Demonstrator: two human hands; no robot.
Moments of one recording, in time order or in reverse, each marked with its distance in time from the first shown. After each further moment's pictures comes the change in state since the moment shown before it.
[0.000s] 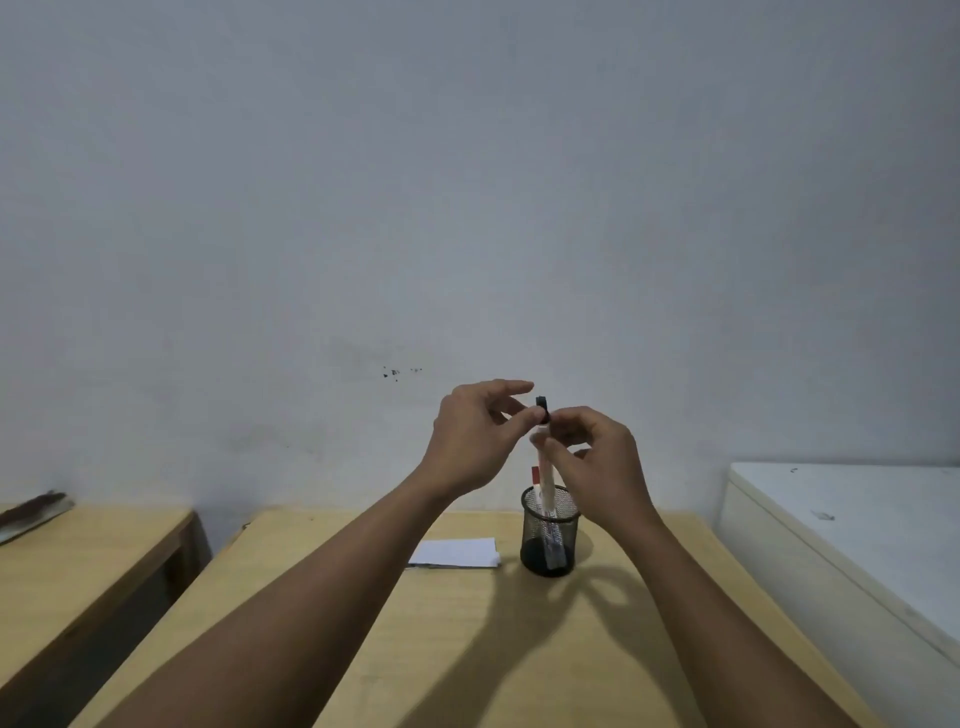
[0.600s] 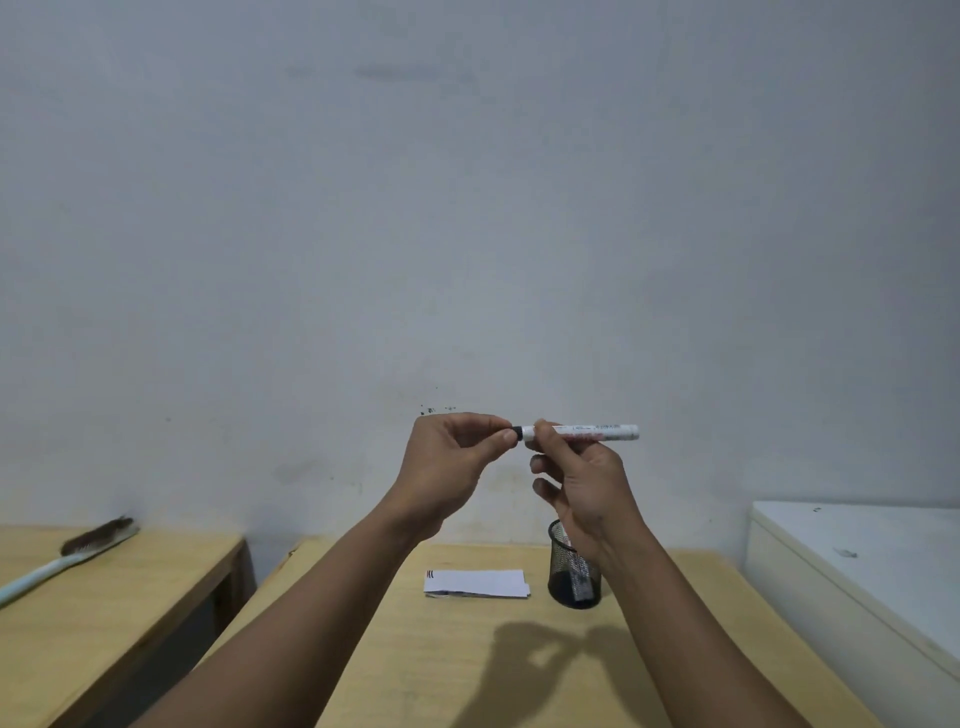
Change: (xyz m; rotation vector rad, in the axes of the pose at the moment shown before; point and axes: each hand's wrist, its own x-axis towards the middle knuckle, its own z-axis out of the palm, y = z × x) left_hand -0.042 0.024 -0.068 -0.417 0.059 -0.129; right_hand -0.026 -0.076 0.022 0.785 -0.090 0.356
